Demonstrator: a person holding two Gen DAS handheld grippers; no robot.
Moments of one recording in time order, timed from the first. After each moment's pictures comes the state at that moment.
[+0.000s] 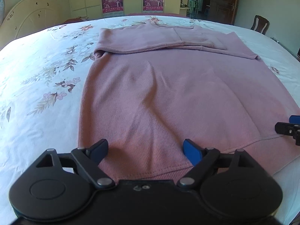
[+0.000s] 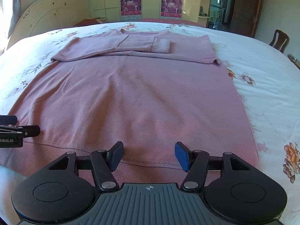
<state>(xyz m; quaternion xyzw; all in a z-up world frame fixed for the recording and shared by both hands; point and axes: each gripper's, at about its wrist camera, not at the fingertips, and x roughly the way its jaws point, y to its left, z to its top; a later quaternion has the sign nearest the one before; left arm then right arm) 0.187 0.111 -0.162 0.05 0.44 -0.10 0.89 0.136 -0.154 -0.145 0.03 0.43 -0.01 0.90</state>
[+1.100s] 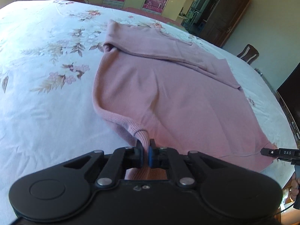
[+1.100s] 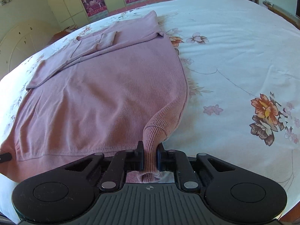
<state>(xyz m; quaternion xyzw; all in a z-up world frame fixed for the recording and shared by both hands) 0.195 0.172 -0.138 -0.10 0.46 -0.16 0.87 0.123 -0.262 -0.134 0.19 0.47 -0.04 0.86</state>
